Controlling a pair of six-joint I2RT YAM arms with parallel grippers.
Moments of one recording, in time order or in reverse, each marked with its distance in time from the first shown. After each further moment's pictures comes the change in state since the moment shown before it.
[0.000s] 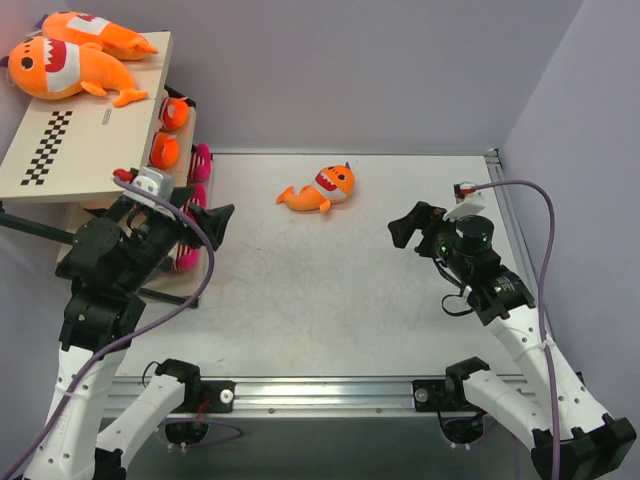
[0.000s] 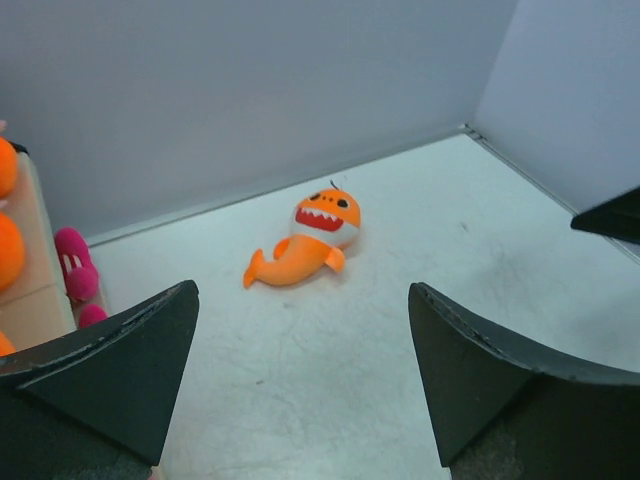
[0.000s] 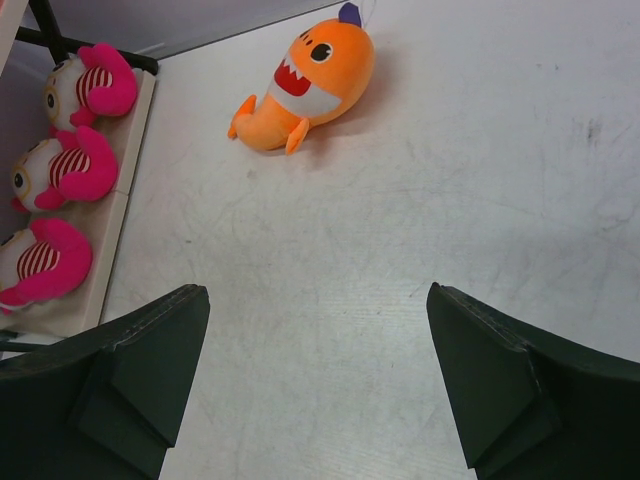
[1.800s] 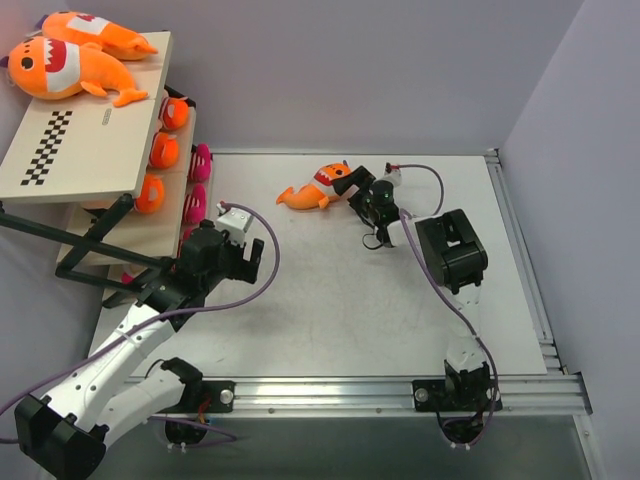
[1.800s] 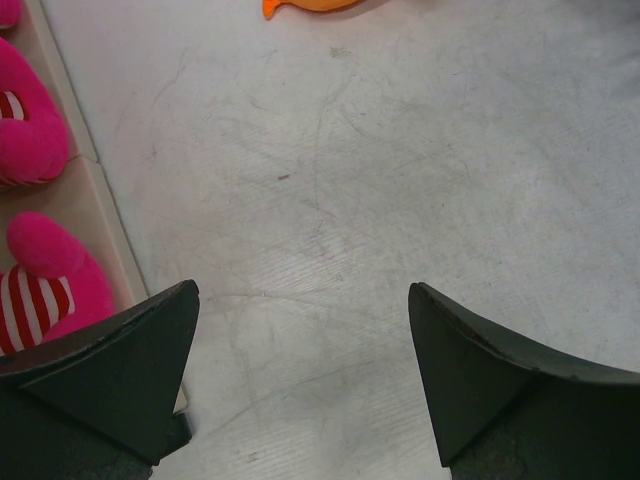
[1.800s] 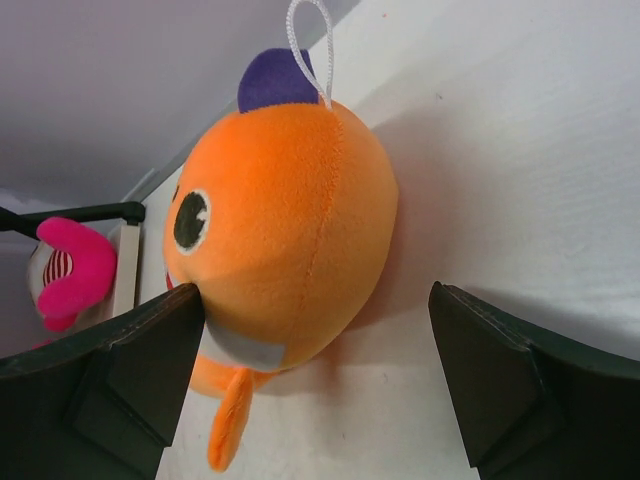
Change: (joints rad) left arm -0.277 0.114 -0.451 -0.005 -0.401 0.066; right arm 0.016 1.337 0.351 1.031 0.004 0.413
